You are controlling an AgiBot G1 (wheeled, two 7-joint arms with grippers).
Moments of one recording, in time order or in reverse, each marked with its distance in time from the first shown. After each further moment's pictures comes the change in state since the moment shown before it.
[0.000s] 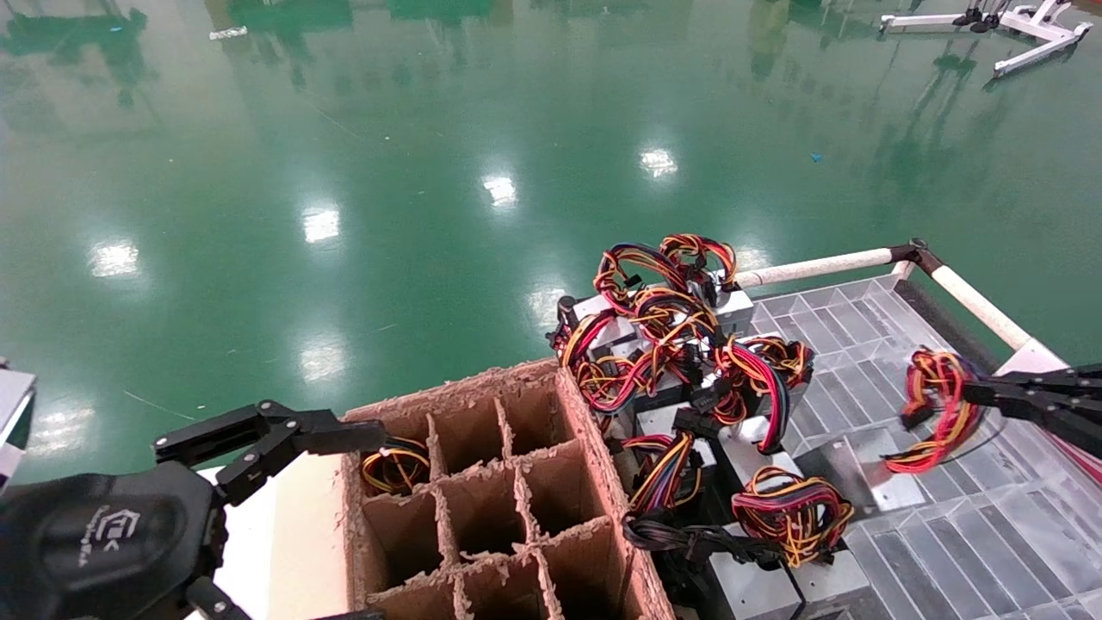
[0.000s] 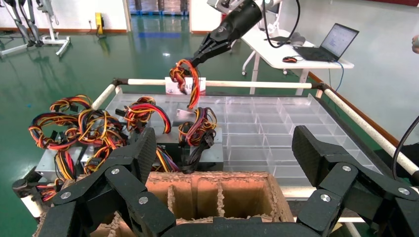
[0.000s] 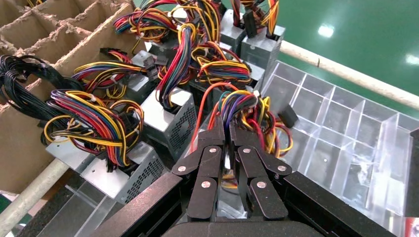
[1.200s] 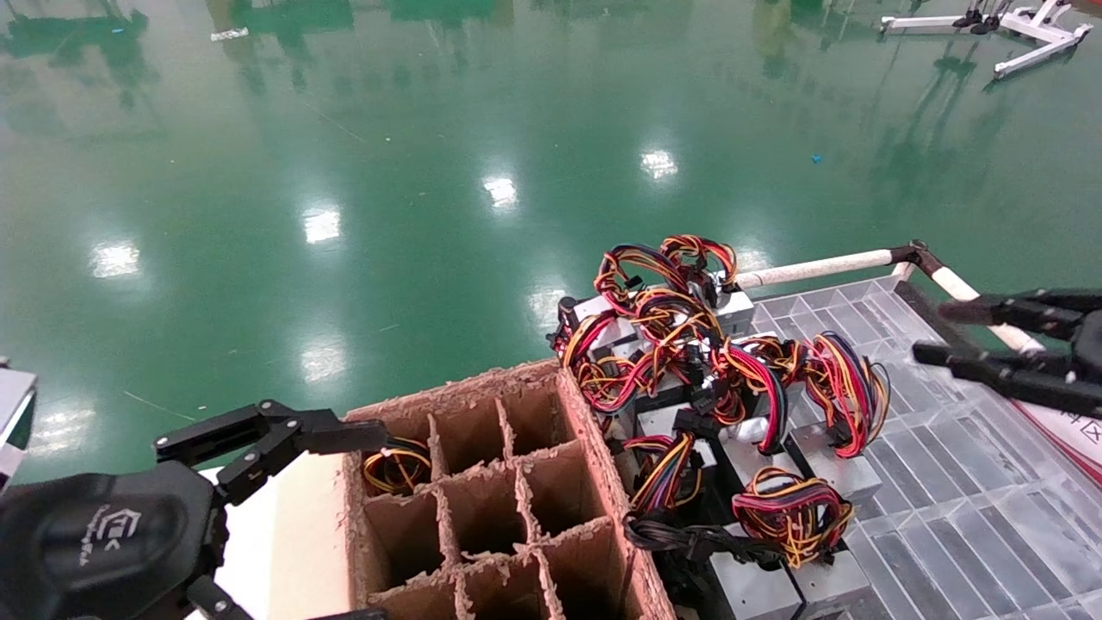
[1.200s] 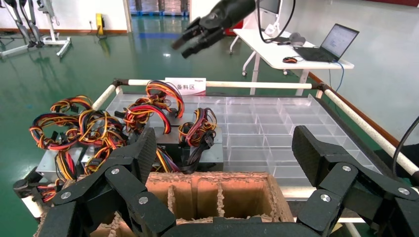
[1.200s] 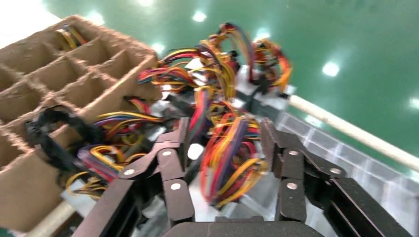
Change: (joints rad) left arm 0.000 0.000 0.000 0.001 0.000 0.000 0.000; right arm -0.063 -0.024 0.029 0.107 0.072 0.012 0.051
